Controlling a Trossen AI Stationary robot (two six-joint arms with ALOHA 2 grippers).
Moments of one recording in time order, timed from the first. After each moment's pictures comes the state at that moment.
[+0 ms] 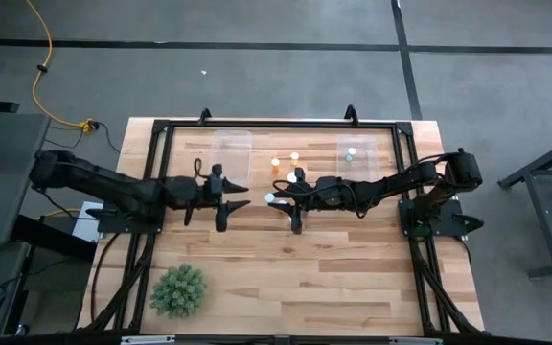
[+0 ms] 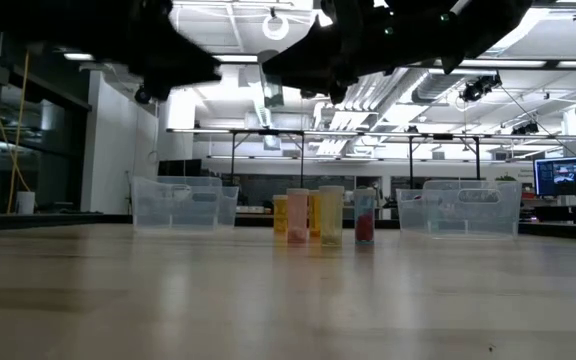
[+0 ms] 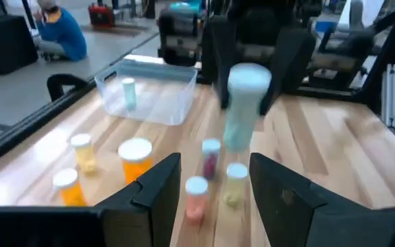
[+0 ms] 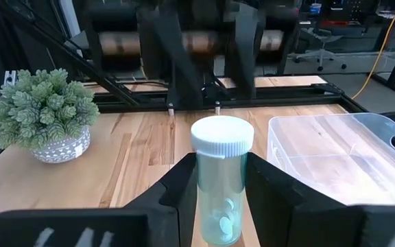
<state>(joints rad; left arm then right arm) 0.02 1.06 0.38 0.47 -0.25 -0.10 0.06 1.64 0.84 0.62 0.10 0.02</state>
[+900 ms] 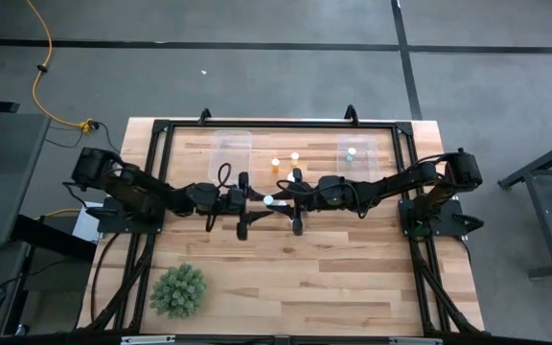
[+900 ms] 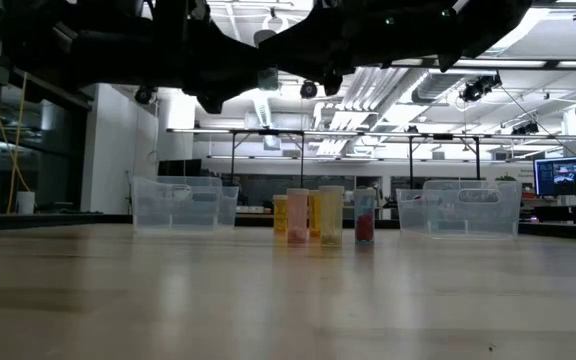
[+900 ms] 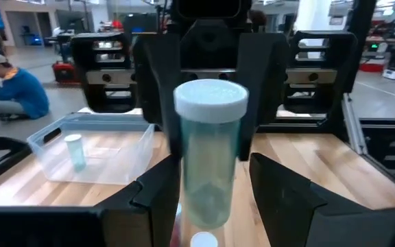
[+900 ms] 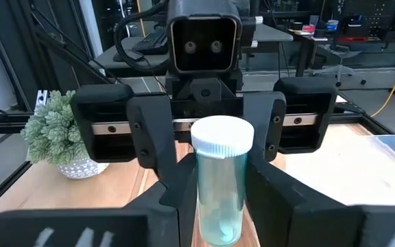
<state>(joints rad) 0.02 1.54 0.46 1.06 -0.11 0.00 0.06 1.64 0.84 0.68 0.04 0.02</state>
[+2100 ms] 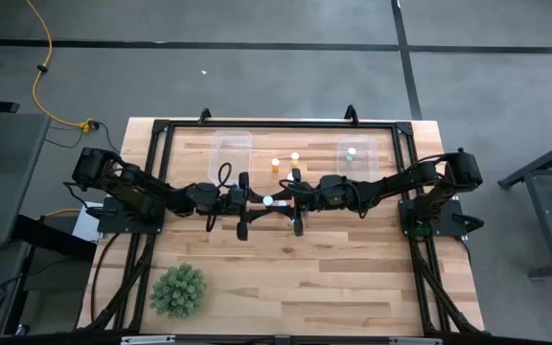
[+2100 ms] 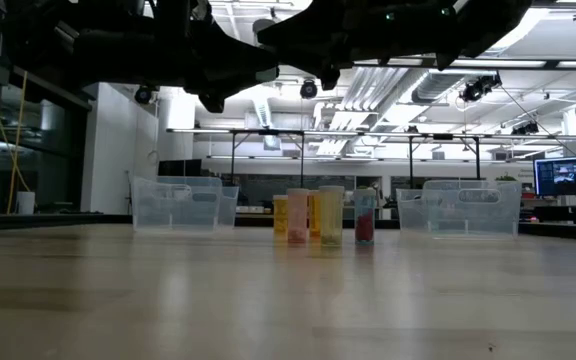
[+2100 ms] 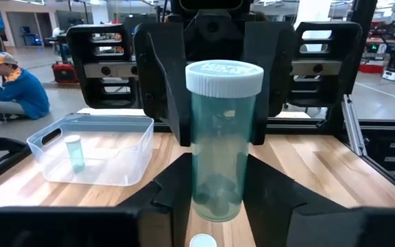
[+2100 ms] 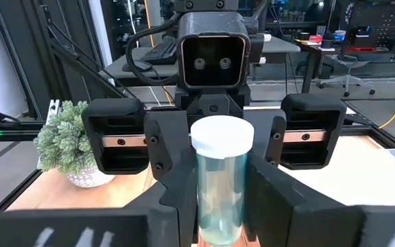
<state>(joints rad) 0.02 1.54 0.47 1.06 -0.12 0.00 0.06 1.64 0.84 0.72 0.01 0.02</state>
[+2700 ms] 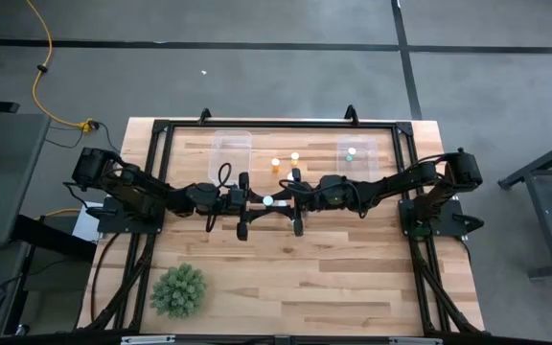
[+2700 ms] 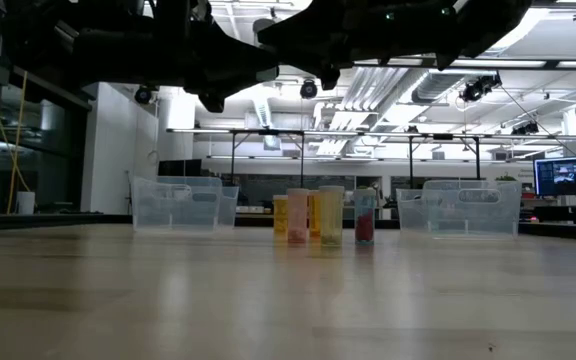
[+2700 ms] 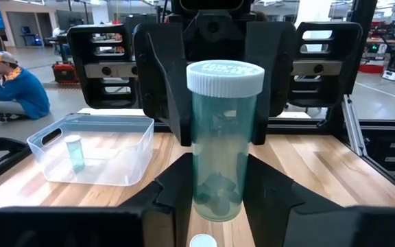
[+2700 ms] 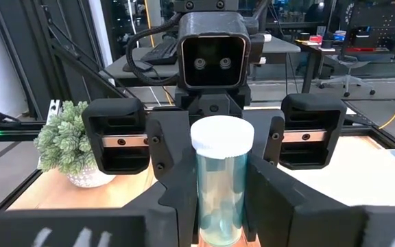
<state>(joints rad) 0.02 1.54 0.47 1.06 -0.12 0.00 0.06 1.64 0.84 0.72 0.01 0.02</state>
